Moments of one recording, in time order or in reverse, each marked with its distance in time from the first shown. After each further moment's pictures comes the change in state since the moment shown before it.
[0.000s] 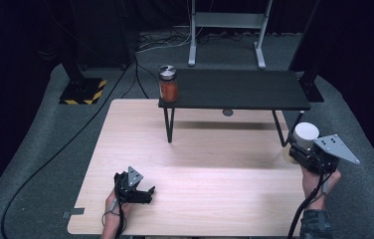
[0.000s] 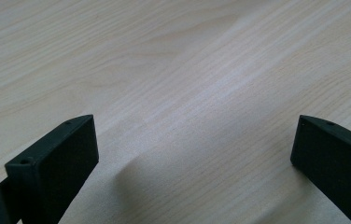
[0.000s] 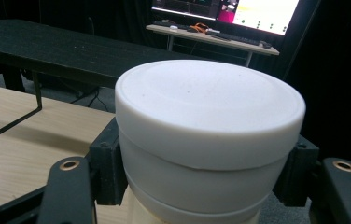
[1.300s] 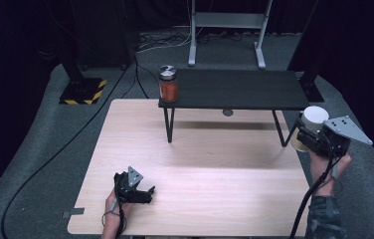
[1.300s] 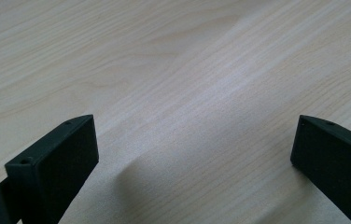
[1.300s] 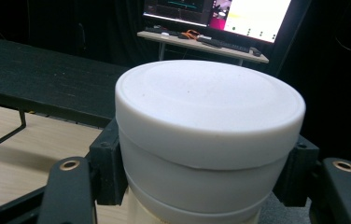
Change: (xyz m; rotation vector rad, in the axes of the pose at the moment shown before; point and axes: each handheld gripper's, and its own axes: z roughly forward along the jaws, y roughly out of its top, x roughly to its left) left arm -0.001 0.000 0.000 -0.002 0.005 0.003; right arm -0.015 0.039 0.012 -0.007 -0.029 -0.006
